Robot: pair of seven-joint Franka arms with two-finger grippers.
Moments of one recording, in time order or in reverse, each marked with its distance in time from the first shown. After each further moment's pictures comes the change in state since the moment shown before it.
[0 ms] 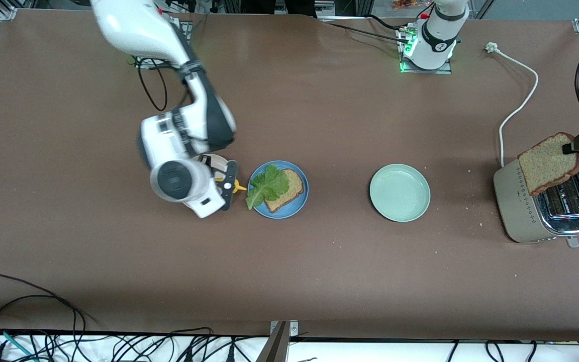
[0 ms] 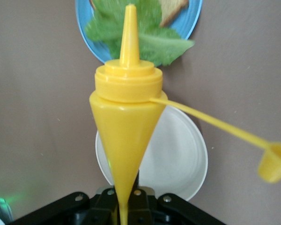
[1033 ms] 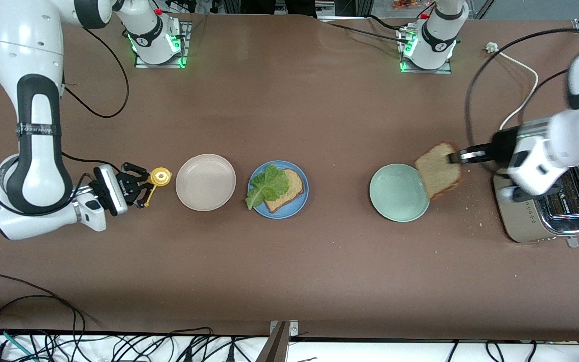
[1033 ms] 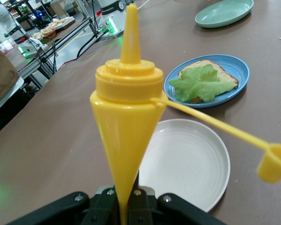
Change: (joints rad) left arm -0.241 0.066 -0.166 -0.037 -0.194 0.158 -0.678; right arm -0.470 0.055 0.012 -0.122 0.571 -0.270 -0.948
